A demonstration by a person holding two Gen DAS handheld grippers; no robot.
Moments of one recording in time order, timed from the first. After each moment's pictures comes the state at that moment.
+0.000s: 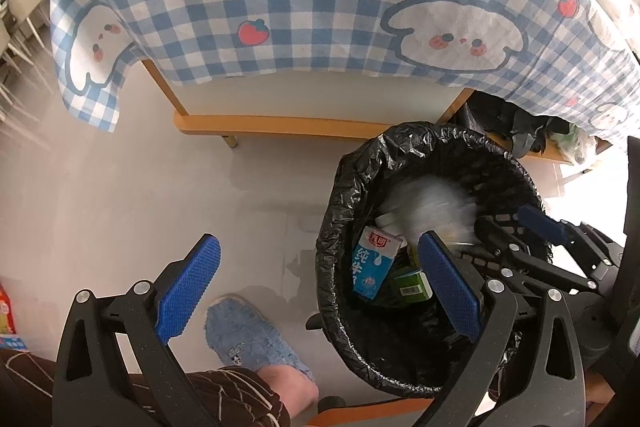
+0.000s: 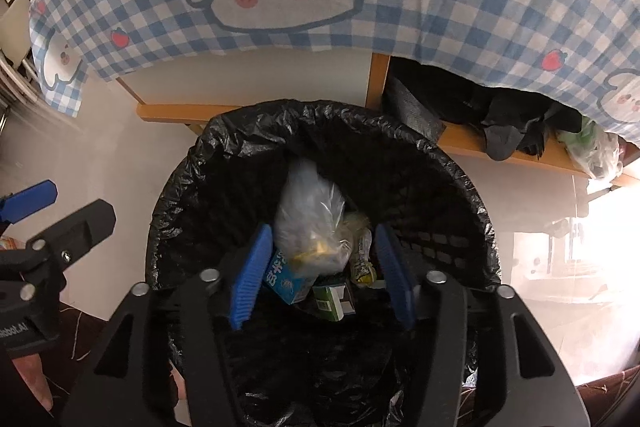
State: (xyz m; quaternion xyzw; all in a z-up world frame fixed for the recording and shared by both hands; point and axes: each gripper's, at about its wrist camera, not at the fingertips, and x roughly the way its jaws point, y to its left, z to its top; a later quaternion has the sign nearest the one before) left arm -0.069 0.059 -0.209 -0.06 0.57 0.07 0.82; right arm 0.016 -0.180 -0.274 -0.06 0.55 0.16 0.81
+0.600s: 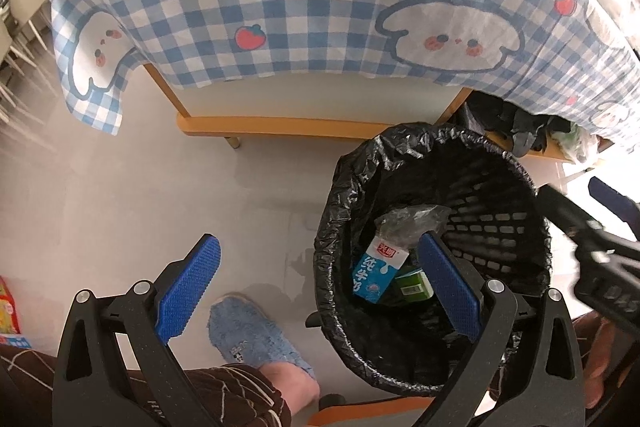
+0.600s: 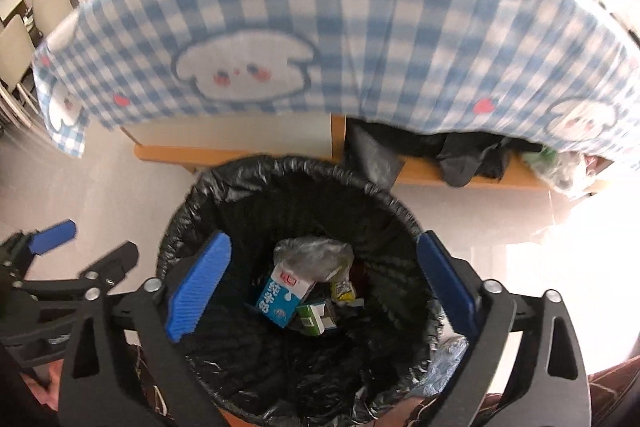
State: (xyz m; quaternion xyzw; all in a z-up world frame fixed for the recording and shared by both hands) left arm -0.069 0.055 -0.201 -0.05 0.57 0.07 0.82; right arm 0.024 -0.207 -0.212 -0.05 0.51 0.14 0.85
